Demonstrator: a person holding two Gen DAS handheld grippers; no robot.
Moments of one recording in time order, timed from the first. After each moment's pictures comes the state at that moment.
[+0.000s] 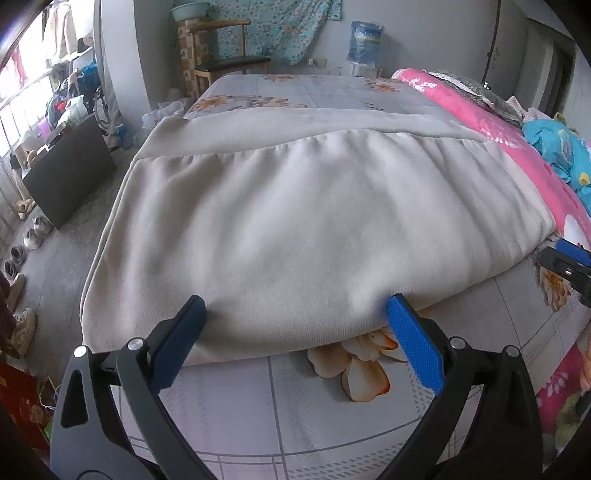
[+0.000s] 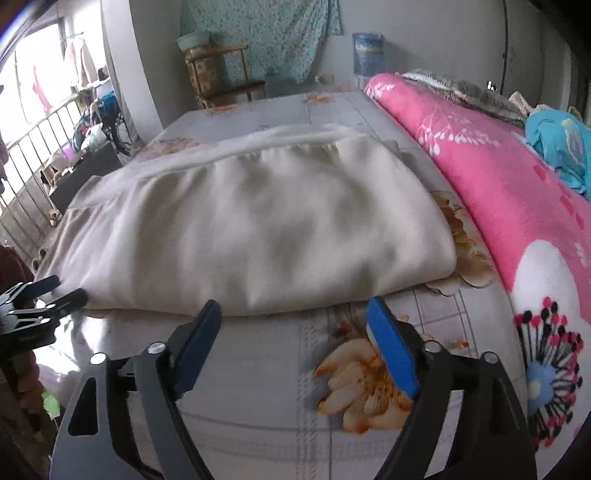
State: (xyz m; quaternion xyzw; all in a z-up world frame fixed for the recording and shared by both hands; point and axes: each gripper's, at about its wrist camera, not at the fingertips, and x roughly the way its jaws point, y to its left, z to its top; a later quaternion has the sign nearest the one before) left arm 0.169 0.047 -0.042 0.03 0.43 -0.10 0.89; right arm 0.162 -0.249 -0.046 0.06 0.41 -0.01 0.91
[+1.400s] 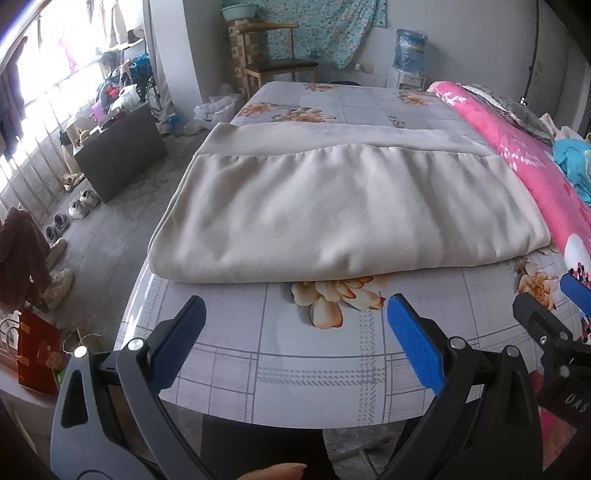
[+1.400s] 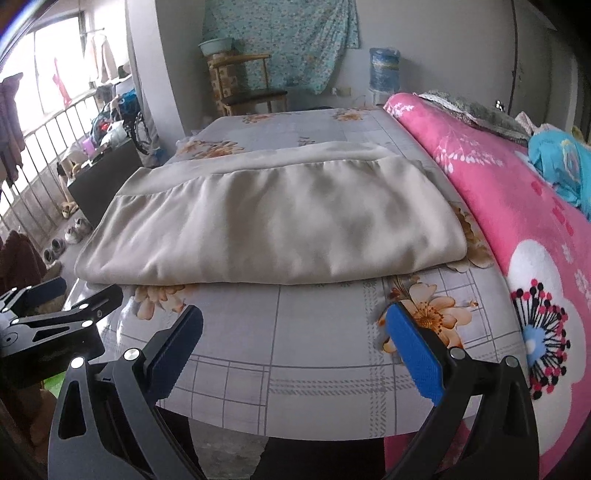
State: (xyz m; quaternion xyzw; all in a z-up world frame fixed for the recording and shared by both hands) left arm 0.097 0.020 0.008 0.02 0.44 0.00 0.90; right arm 0.114 -0.191 -0.016 0.04 0.40 0.01 0.92
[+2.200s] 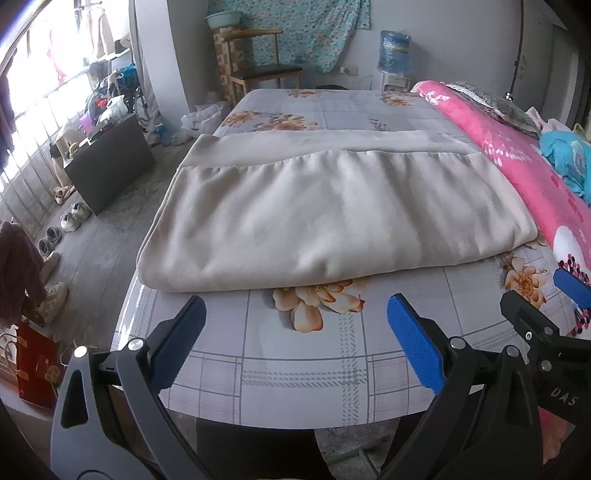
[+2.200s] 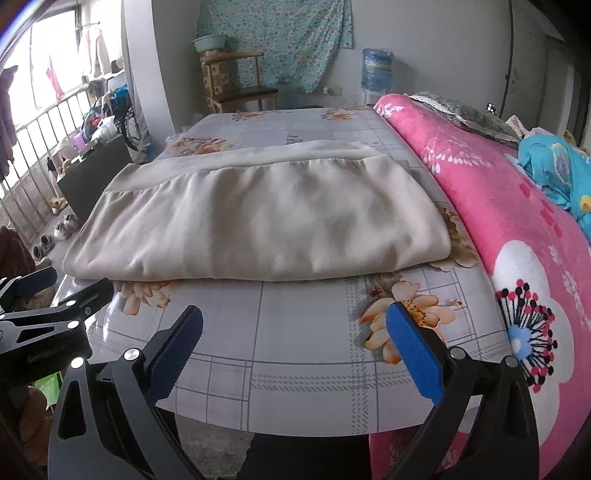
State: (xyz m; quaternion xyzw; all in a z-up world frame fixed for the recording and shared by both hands) left arm 0.094 0.008 0.015 0.03 0.43 -0.03 0.90; right arm 0.112 -0.200 -0.014 0.03 0.40 -0.01 0.92
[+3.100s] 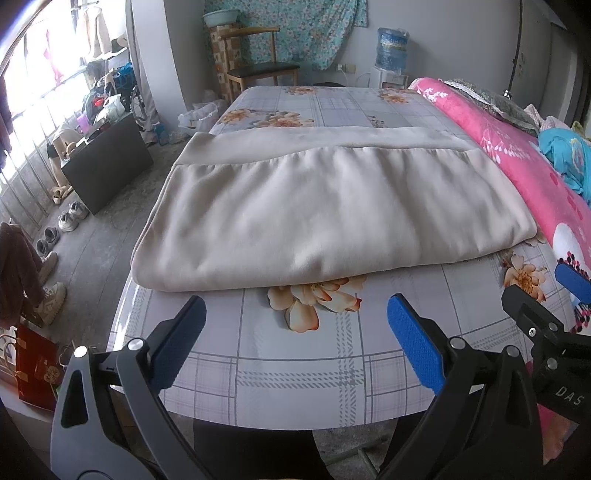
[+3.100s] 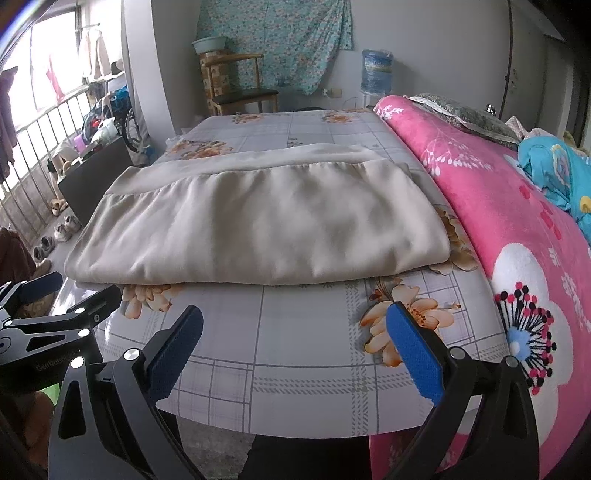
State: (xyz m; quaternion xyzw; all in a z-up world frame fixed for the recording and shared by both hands) left arm 0.096 0.005 0.013 0.03 0.43 -0.03 0.90; right arm 0.114 -0.199 -0.011 0.03 0.40 -0.01 0.92
